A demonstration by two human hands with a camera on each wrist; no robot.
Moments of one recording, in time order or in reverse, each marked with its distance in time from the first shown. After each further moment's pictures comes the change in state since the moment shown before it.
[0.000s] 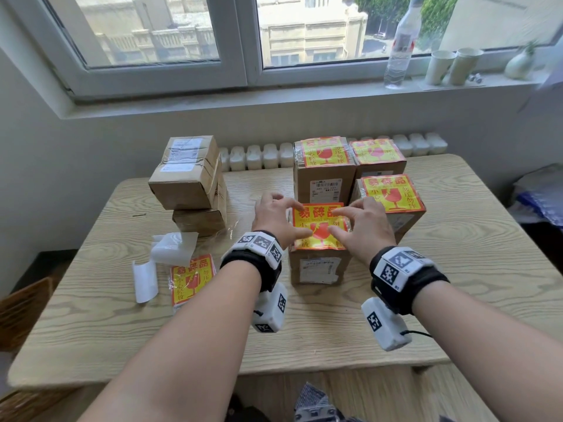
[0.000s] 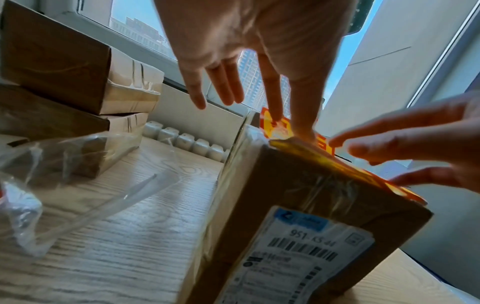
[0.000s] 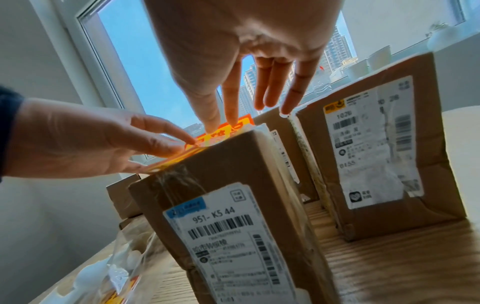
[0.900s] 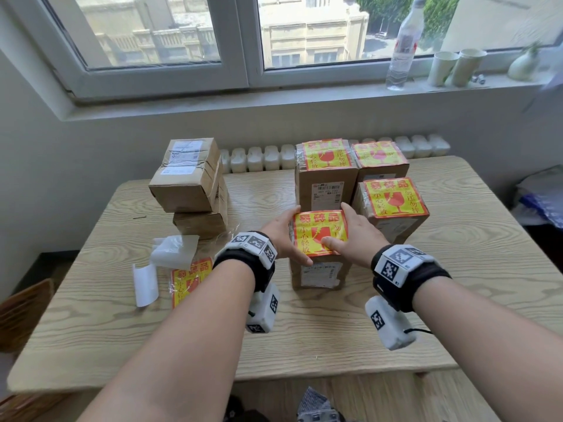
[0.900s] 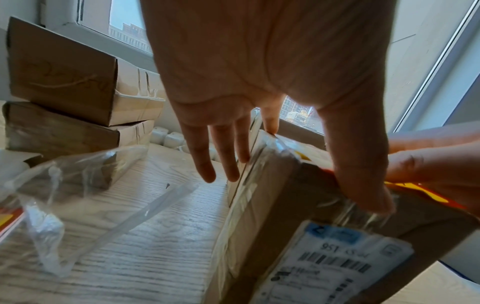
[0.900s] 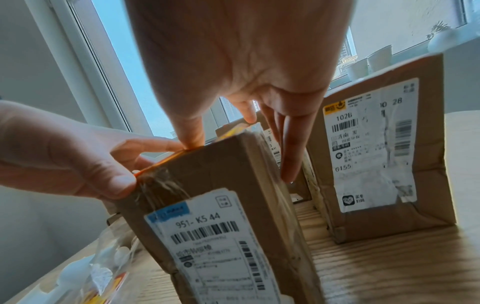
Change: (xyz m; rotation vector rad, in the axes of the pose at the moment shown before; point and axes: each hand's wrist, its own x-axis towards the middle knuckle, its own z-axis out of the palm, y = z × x) left_hand 0.011 -0.015 0.000 -0.052 -0.441 -0.023; right_hand 0.012 -0.003 0.008 0.002 -0.343 0.098
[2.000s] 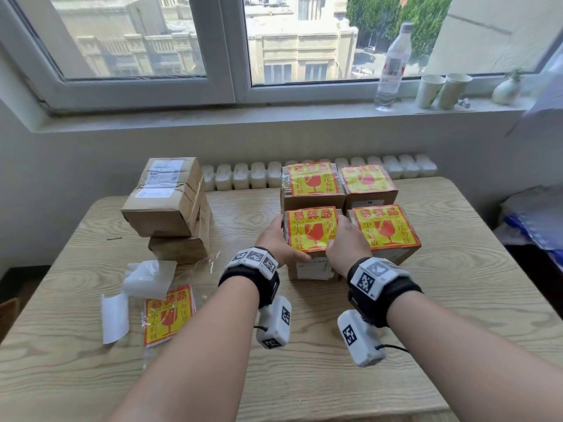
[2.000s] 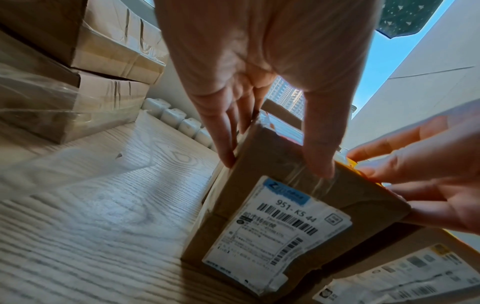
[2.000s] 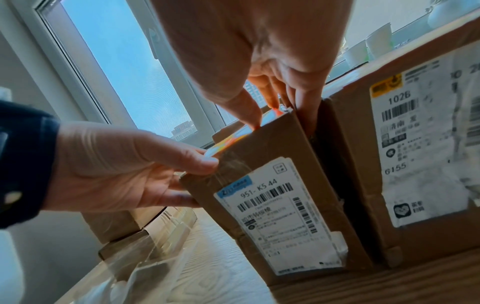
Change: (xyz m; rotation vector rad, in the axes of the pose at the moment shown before) left_hand 0.051 0.026 0.002 -0.363 0.183 -0.013; right_hand 0.044 -0.013 -0.019 0.125 0.193 0.102
